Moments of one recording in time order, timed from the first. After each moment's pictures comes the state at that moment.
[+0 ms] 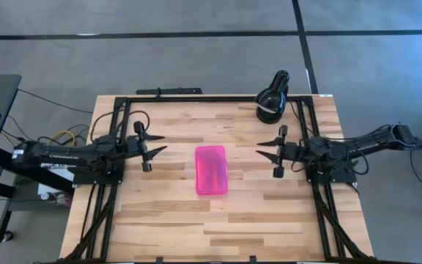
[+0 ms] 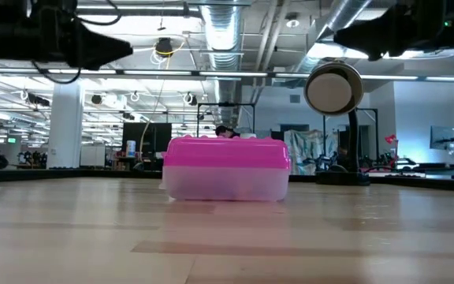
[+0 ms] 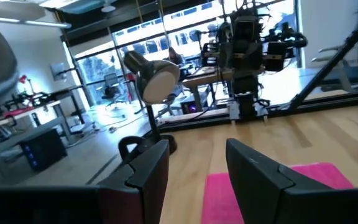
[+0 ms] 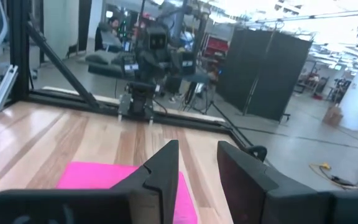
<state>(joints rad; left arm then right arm) 0.05 0.45 0.11 0.47 -0.17 0.25 0.16 0.67 0.24 0.46 0.29 -0.29</state>
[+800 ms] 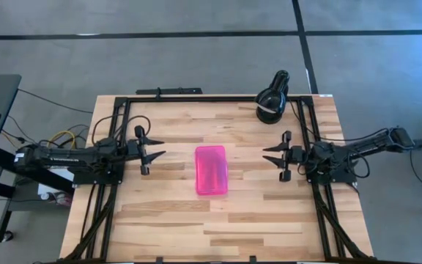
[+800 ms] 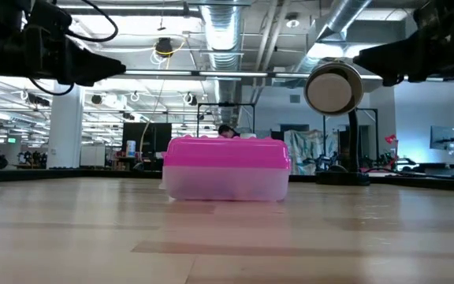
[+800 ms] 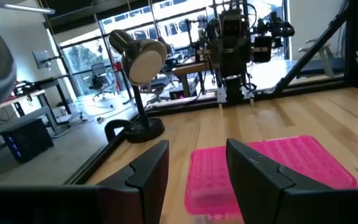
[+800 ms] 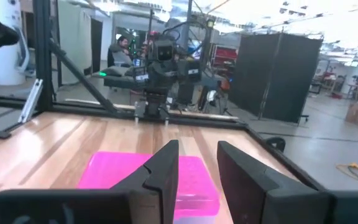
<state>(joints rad) 0.07 0.35 0.01 0.41 -0.11 0.22 0.18 0.49 0.01 0.56 0.26 -0.20</state>
